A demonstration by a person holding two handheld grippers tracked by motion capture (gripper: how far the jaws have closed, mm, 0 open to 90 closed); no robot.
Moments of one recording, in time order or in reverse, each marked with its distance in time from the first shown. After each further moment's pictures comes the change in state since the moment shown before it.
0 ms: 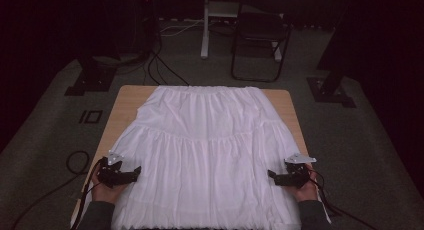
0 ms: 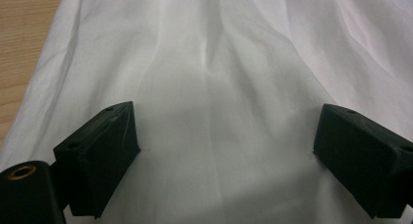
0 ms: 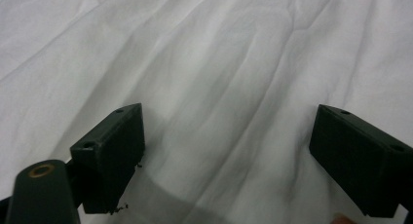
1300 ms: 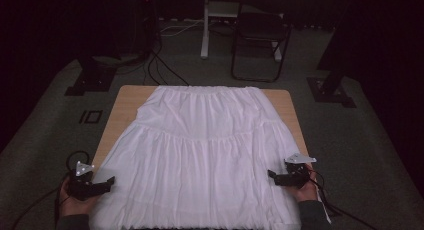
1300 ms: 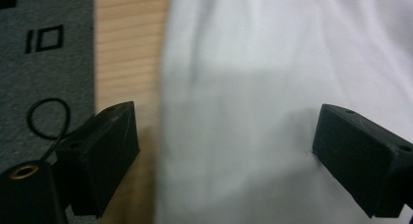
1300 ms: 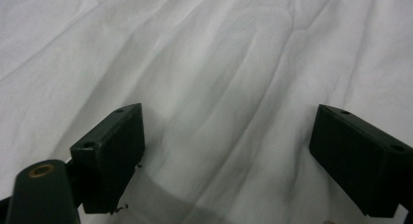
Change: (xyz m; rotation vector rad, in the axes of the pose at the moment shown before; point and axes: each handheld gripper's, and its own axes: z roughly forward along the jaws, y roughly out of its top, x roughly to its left) left arm 0.048 -0.044 -0.049 0.056 0.045 -0.062; right arm 0.000 0.000 0.000 0.000 0.000 0.000
